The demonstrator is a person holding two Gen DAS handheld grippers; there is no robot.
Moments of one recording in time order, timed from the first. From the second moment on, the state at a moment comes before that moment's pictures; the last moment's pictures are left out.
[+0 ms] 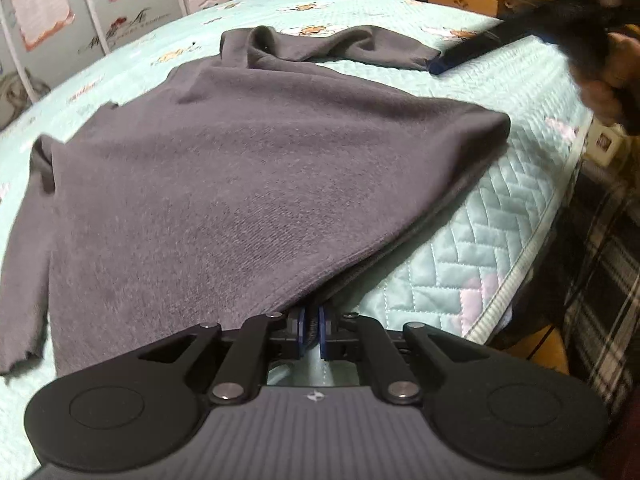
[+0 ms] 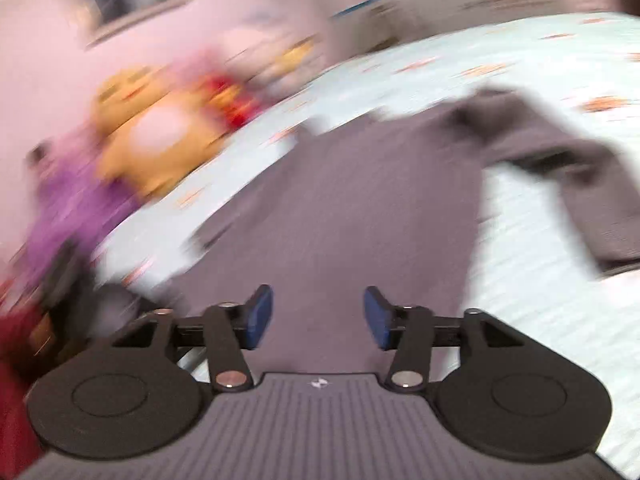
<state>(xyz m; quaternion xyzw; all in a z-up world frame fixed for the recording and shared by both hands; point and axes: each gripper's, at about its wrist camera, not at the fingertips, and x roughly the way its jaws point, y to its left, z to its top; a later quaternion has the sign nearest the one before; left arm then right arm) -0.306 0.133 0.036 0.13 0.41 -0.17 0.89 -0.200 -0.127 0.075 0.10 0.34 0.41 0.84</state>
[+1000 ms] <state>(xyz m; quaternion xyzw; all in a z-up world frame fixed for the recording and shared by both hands) -0.290 0.167 0.033 -0.01 0.44 -0.19 0.88 -0.045 -0.057 0.026 -0.30 0.19 0.20 0.91</state>
